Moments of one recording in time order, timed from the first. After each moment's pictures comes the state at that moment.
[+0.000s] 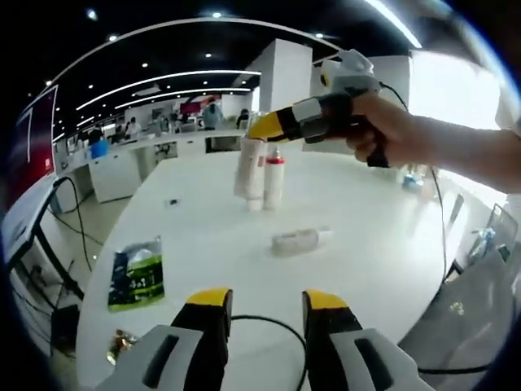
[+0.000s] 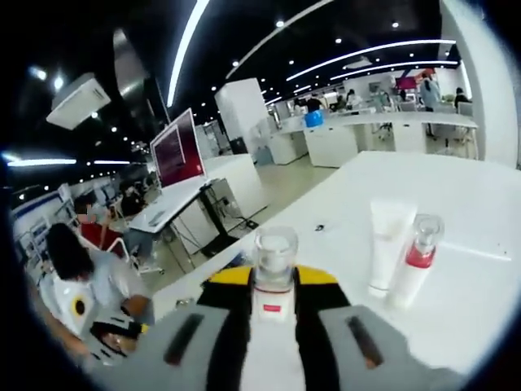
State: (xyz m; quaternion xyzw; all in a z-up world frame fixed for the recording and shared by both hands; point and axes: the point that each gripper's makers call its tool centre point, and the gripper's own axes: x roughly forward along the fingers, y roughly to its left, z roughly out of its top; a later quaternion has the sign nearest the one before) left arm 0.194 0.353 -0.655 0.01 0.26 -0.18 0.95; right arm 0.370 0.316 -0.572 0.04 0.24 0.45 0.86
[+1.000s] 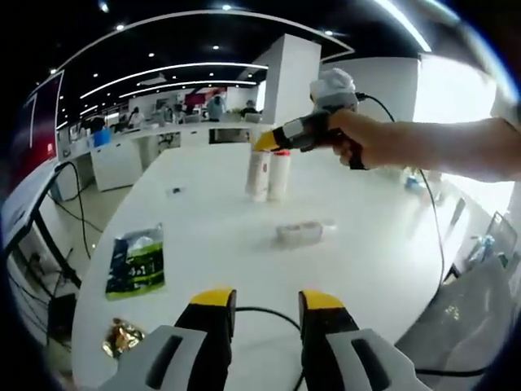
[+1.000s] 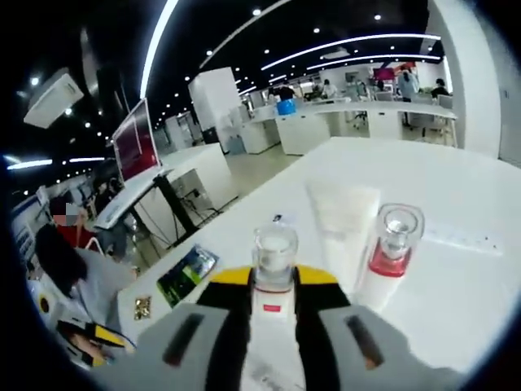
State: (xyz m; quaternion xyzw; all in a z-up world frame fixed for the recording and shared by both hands) left arm 0.192 0.358 -0.665 -0.01 0.28 -0.18 0.94; right arm 0.431 0.291 -0.624 0.03 0.28 0.38 0.88
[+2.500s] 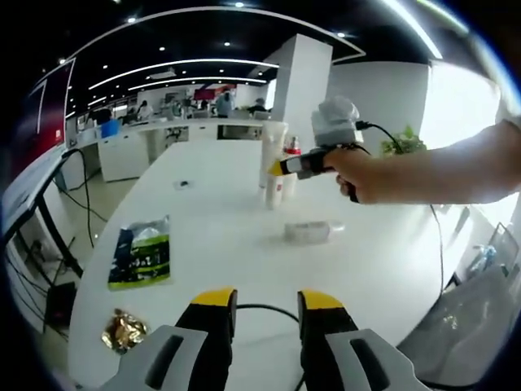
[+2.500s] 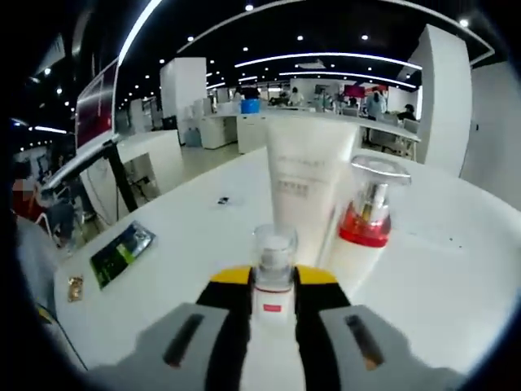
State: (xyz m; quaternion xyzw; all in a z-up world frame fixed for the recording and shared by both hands) left arm 0.192 0.368 -0.670 -0.03 0.29 -0.16 0.94; right arm 0.450 0.271 -0.673 -0.08 0.24 0.26 0.93
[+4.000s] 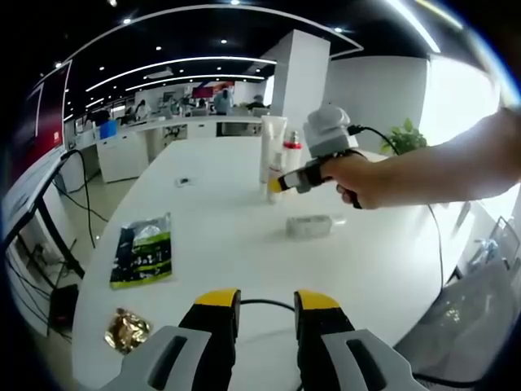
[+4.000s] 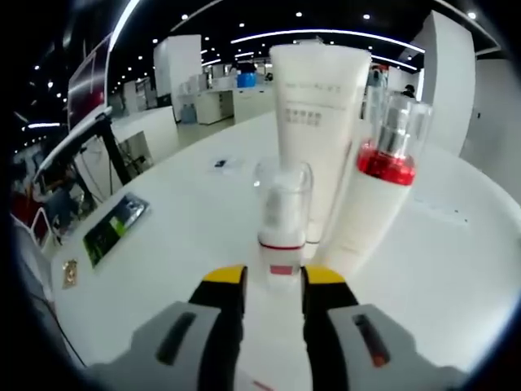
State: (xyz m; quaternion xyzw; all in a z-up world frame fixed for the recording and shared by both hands) left arm 0.190 0.371 -0.675 -0.01 0.30 -0.16 0.94; right arm 0.436 0.267 -0.723 -0.08 0.33 0.25 0.91
